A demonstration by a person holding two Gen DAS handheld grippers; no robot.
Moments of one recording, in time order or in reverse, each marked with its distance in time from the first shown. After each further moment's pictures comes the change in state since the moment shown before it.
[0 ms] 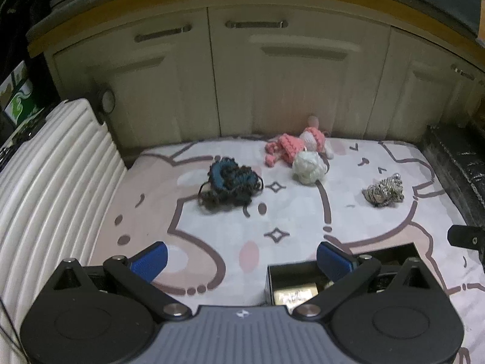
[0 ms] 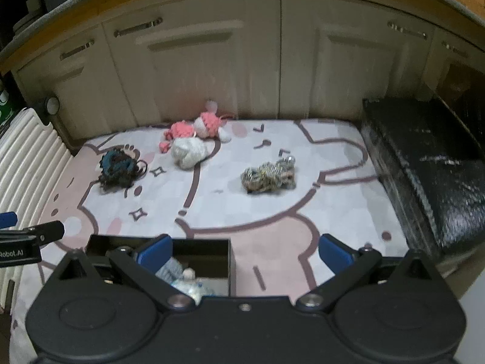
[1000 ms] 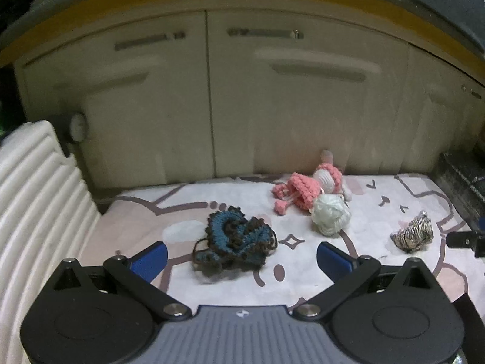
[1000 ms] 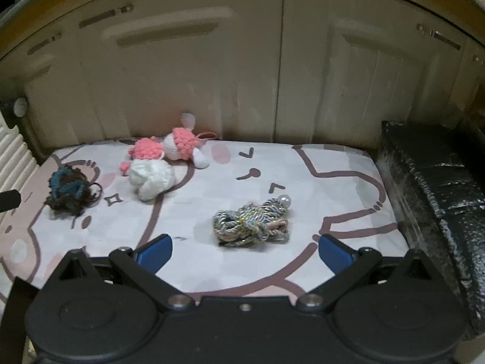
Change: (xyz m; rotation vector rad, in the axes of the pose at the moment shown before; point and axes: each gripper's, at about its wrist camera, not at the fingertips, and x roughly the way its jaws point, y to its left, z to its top) left arm 0.096 0.030 0.024 0.024 -0.162 -0.076; right arm 0.113 -0.028 0.032 -0.061 -0.080 -0.014
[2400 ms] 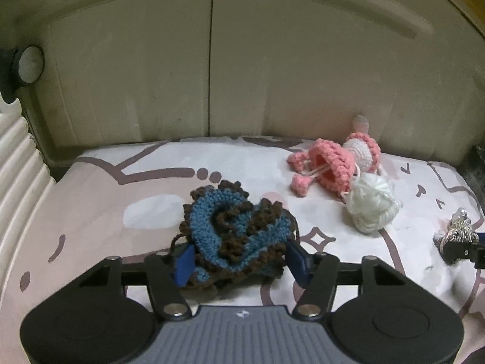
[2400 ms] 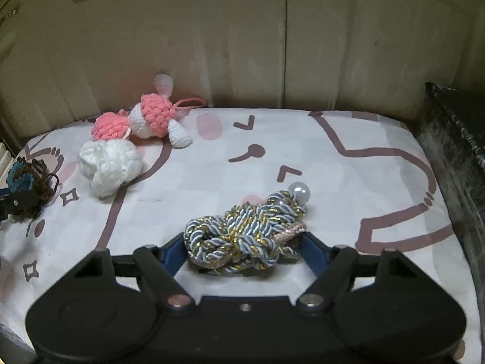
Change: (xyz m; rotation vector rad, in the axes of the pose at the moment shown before) left arm 0.114 0.012 -0.004 -0.080 0.132 -0.035; right arm 0.105 -0.008 0.005 0.022 0.095 0.044
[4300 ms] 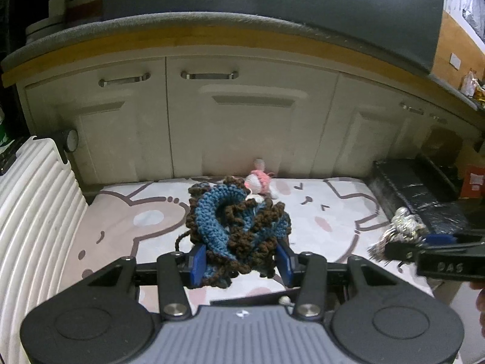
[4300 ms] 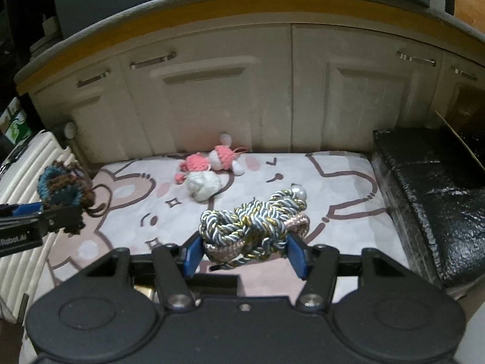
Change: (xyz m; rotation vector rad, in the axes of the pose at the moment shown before) left arm -0.250 -0.079 -0.007 0.046 -0.070 -0.072; right arm -0.238 0.038 -0.028 0.024 -0.093 0.042
